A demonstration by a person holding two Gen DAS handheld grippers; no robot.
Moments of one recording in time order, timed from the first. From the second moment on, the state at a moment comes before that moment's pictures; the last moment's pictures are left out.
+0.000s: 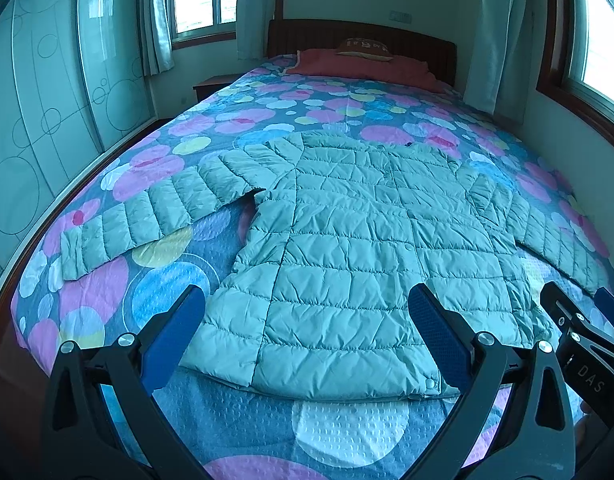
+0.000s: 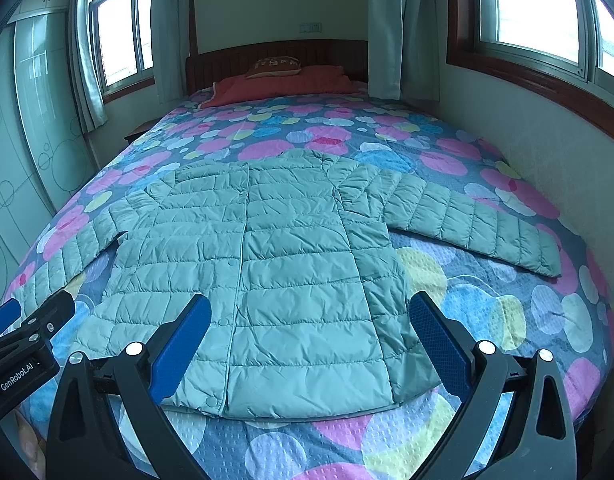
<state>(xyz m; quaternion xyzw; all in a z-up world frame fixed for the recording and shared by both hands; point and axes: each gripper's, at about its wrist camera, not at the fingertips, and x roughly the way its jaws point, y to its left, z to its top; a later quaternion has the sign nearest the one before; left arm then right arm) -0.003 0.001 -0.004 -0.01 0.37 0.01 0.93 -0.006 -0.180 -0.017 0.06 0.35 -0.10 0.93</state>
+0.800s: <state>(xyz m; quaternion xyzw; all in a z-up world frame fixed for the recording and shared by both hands) -0.006 0.009 -0.015 -0.01 0.37 0.01 0.93 -0.006 -0.181 -0.021 0.06 0.35 -0.10 0.93</state>
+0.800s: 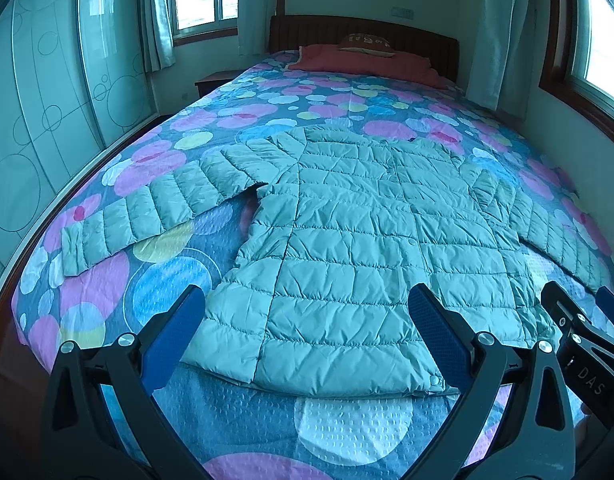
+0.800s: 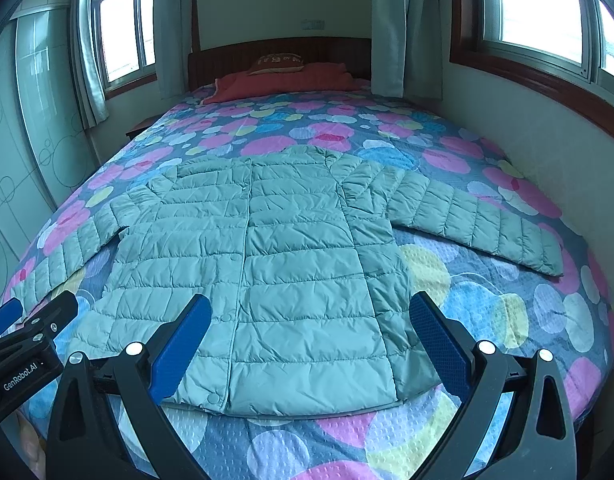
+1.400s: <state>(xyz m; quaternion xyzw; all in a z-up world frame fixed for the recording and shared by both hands) -0.007 0.010 -0.017 -0.01 0.37 0.01 0.93 -0.005 -0.179 -0.022 0.06 0.35 -0.10 0.93</state>
